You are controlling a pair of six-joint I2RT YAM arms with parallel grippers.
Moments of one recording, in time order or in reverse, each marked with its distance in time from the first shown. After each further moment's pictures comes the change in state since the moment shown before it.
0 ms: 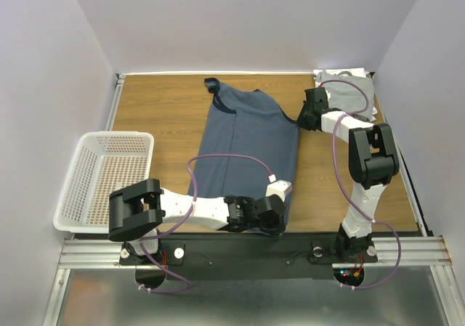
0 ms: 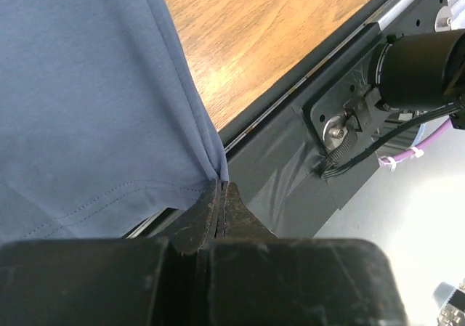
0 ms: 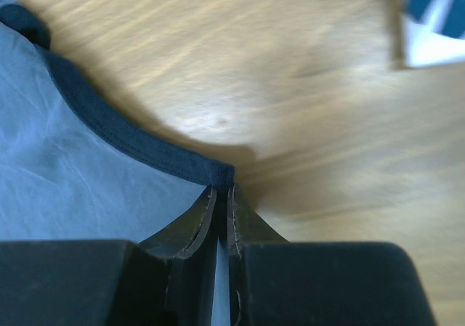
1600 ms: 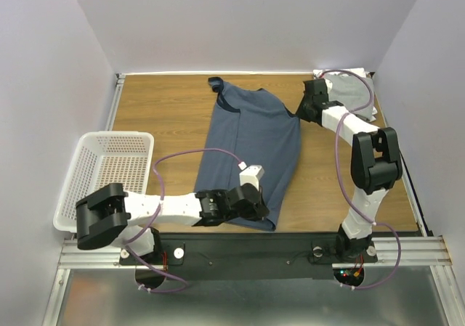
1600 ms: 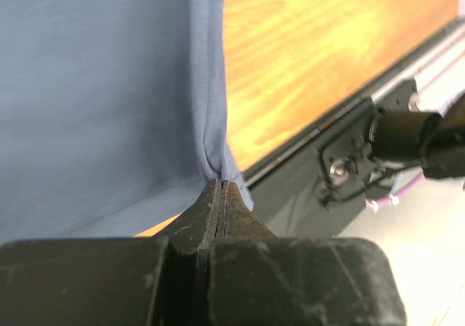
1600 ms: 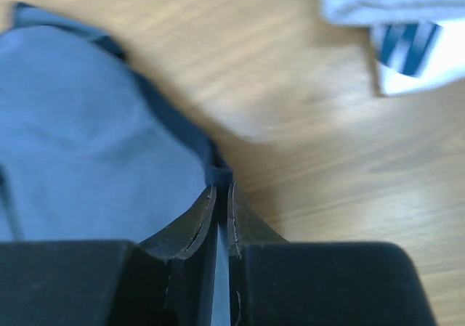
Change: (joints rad) left arm 0.100 -0.229 -0.173 0.031 -0.081 -0.066; right arm 0.029 -0.074 0.051 -0.065 0.090 0.006
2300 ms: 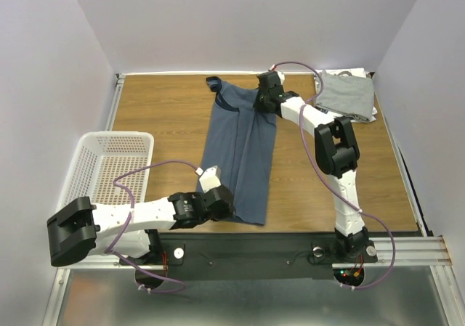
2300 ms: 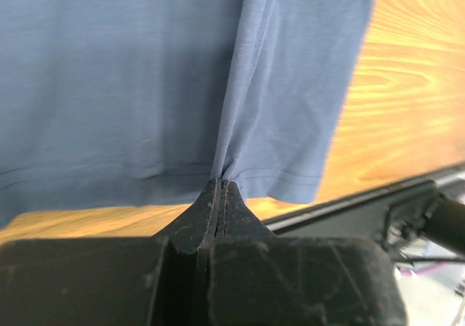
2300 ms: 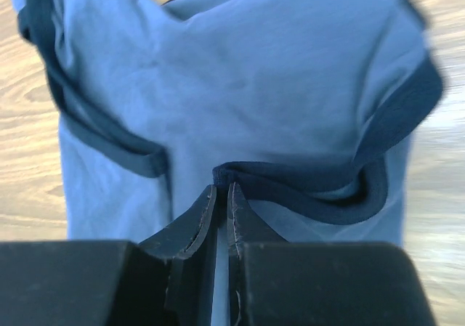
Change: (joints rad) left arm 0.112 -0.266 -0.204 -0.262 -0.135 -0.298; right arm 0.228 0.361 0.483 -0.059 -0.050 0.095
